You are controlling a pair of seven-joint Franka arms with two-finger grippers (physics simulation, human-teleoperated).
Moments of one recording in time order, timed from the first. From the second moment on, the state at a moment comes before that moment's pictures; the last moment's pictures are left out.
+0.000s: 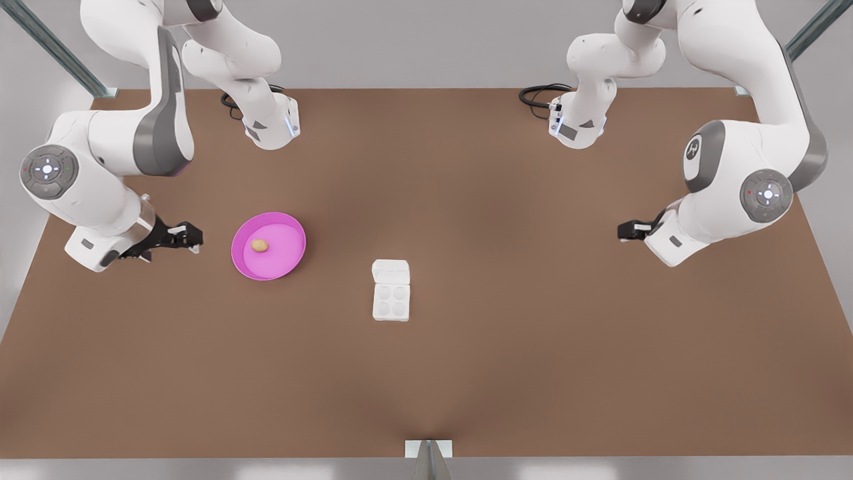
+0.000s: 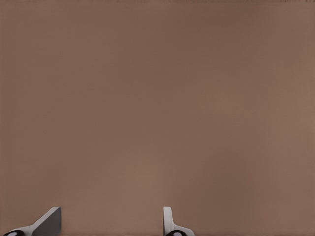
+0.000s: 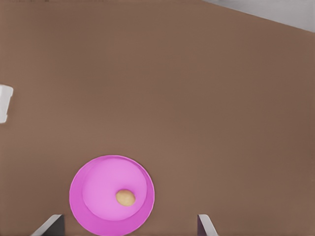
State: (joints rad) left arm -0.04 0.23 -0.07 -1.45 0.00 1.46 -0.06; right arm 0.06 0.20 0.01 -1.46 -0.08 1.61 -0.16
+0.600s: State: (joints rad) left arm -0.04 0.25 -0.07 -1.46 0.01 1.47 -0.07; right arm -0.01 0.16 0.01 -2.23 -0.12 2.27 -0.55
